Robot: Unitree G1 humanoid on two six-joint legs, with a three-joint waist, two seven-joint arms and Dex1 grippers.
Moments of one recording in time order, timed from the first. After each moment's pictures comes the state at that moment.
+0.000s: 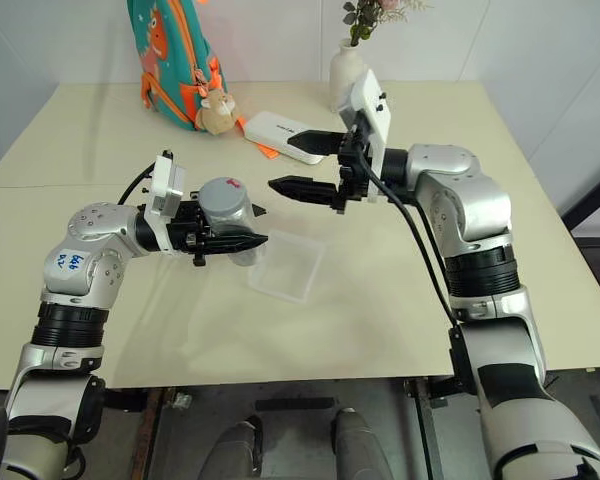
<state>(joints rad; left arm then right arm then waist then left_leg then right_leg) -0.74 0.57 0.02 0.15 -0.46 0.34 -1.22 -1.06 -0.47 0.06 0.22 0.47 0.57 1.11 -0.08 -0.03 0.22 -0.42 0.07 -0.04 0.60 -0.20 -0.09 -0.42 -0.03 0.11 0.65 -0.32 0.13</state>
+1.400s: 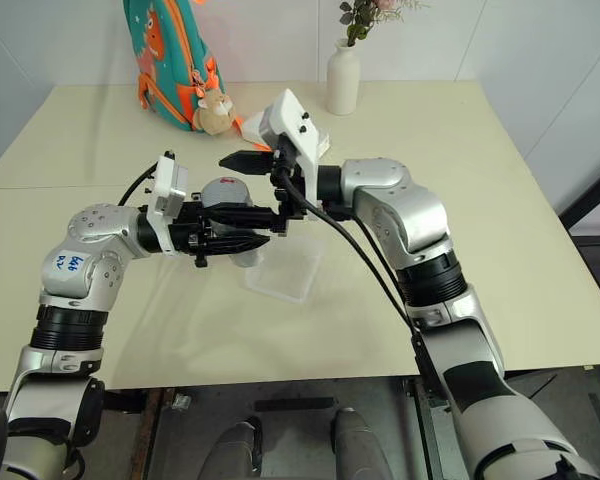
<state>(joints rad) -0.72 0.57 0.02 0.11 -0.46 0.39 -1.18 -1.08 -0.30 0.18 0.15 0.47 0.57 1.03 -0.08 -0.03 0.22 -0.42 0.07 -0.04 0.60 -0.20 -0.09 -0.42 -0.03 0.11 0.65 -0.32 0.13</state>
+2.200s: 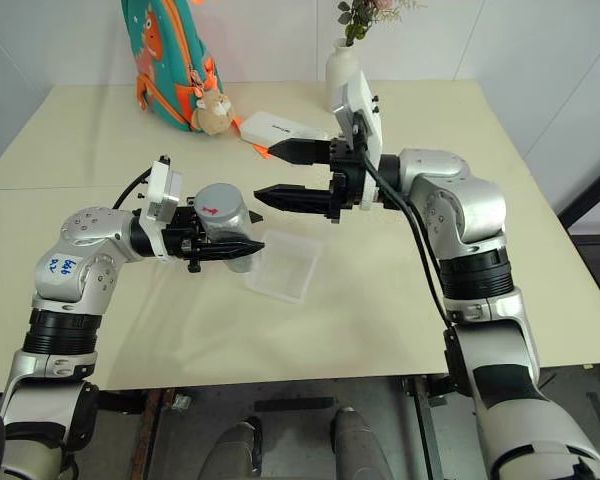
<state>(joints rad) -0.70 0.59 0.03 0.09 -0.48 0.39 -1.22 -1.05 -0.39 0.06 0.16 0.58 0.65 1.14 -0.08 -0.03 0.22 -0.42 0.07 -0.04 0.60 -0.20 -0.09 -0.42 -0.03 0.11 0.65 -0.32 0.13</state>
